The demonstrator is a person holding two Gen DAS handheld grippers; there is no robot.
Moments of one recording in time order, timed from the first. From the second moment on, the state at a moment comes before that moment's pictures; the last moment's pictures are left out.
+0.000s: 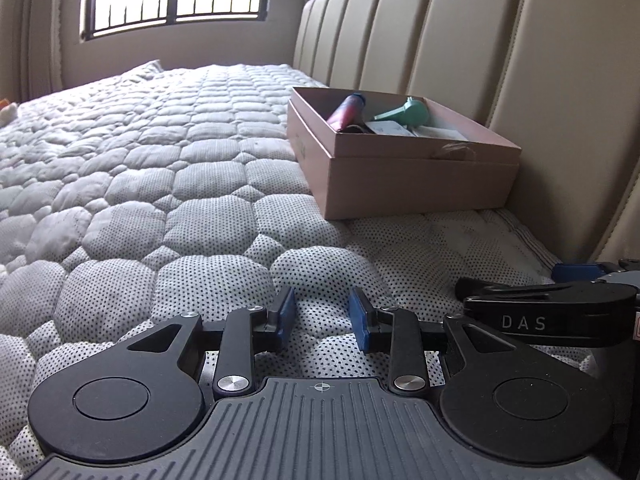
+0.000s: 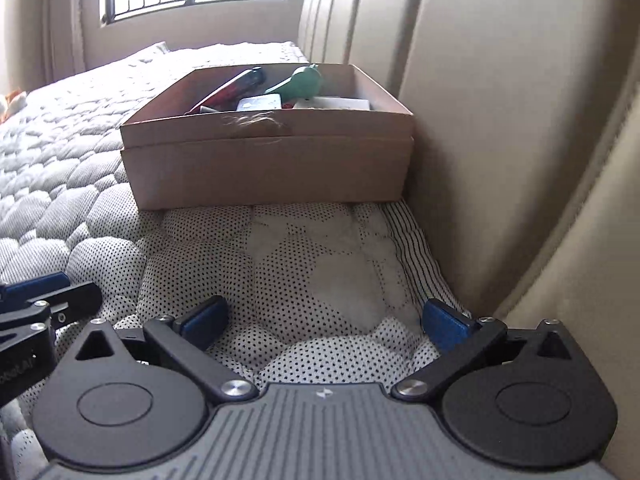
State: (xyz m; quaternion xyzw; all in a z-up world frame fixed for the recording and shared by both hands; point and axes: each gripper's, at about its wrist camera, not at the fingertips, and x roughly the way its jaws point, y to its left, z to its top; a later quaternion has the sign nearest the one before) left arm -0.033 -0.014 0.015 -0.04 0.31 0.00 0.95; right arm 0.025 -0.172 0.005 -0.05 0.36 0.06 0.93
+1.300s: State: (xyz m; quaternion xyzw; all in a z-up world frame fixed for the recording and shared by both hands) left arm -0.021 -0.022 0.013 -0.01 0.32 0.03 0.95; right arm 0.022 -0.177 -0.004 -0.04 0.32 0.09 0.94
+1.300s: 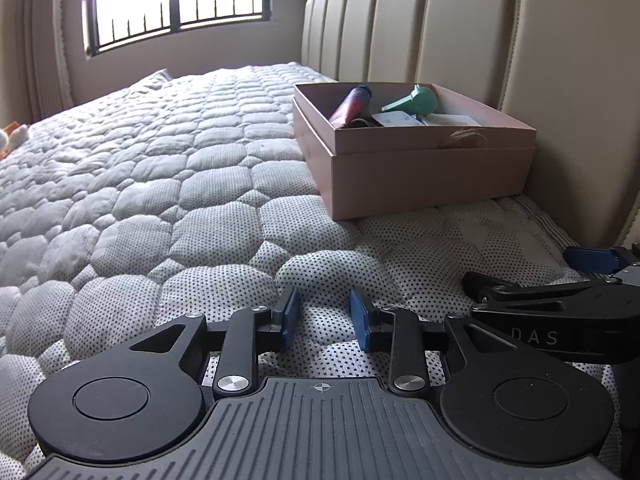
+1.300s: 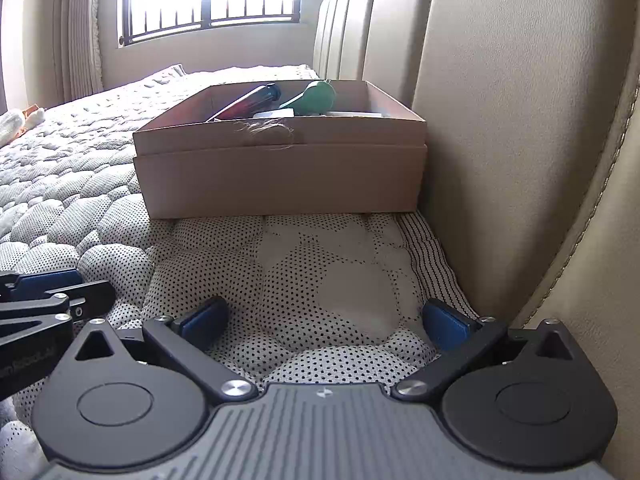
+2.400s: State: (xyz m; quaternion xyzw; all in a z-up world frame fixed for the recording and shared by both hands) left arm -0.023 -0.022 0.014 -0.01 0.32 0.02 0.95; right arm 0.022 -0.177 -0.004 -0.04 0.32 0.09 0.94
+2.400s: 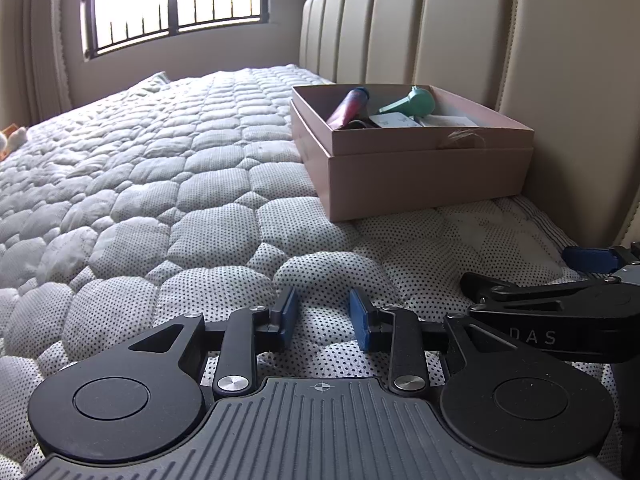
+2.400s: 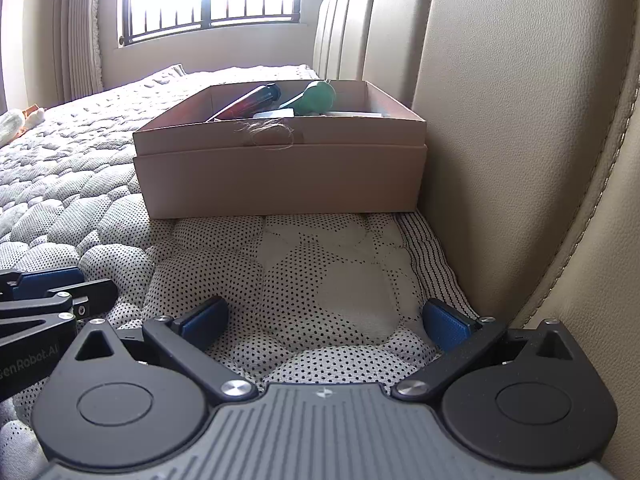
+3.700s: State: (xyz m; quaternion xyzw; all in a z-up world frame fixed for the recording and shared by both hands) left arm -0.023 -0.024 0.014 0.00 0.32 0.02 0.95; right arm 0.022 -0.177 -0.004 -0.04 0.32 0.09 0.94
